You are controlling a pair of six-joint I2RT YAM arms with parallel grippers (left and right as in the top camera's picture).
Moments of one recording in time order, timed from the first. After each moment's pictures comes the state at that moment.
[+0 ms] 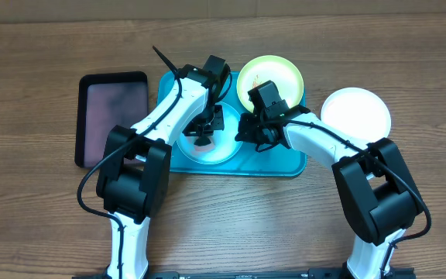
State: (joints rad) left arm -0.42 2.16 1.68 -1.09 -0.06 -0.53; right arm 0.49 1.97 1.21 -0.37 -0.21 0.62
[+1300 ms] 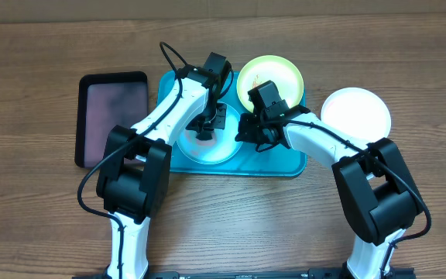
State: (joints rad) left arm -0.42 2.16 1.68 -1.02 -0.07 -0.35; right arm 0.49 1.97 1.21 -0.37 -0.22 0.61
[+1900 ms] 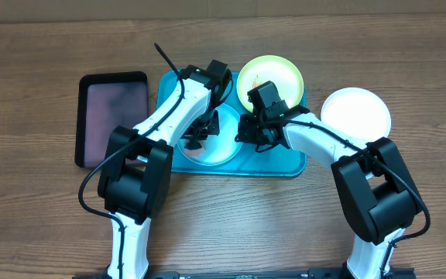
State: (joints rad) left arm -0.43 2.16 1.68 -1.18 -0.18 -0.52; right arm 0.49 1.97 1.21 -0.37 -0.23 0.60
